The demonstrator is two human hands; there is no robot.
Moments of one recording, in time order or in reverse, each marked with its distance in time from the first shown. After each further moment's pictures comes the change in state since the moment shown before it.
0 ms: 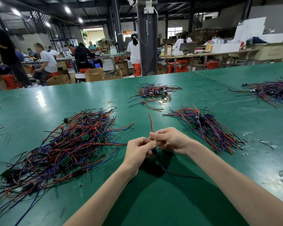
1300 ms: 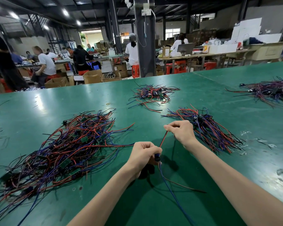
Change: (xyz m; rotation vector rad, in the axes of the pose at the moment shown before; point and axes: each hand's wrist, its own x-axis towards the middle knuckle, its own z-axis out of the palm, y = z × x) left_hand -0.005 0.008 0.009 0.051 -0.152 -0.107; right_hand 0.021 0.008 -0.042 -0.516 0.722 -0.383
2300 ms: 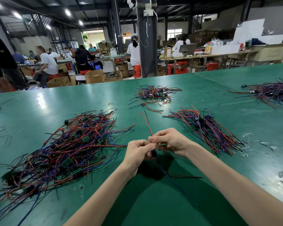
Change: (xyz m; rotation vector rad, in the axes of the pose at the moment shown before) left_hand 0.004 -0.002 -0.012 -0.017 0.126 0.058; right_hand -0.035 -0.036 0.010 0.474 -0.673 0.278
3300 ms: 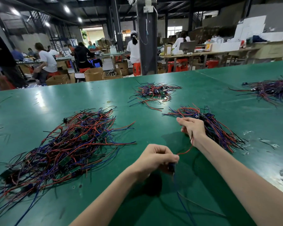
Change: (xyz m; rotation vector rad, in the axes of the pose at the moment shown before) left_hand -0.025 0.009 0.025 0.058 -0.462 -0.073; right_hand 0.027 0.016 -0.075 0.096 0.732 -0.154
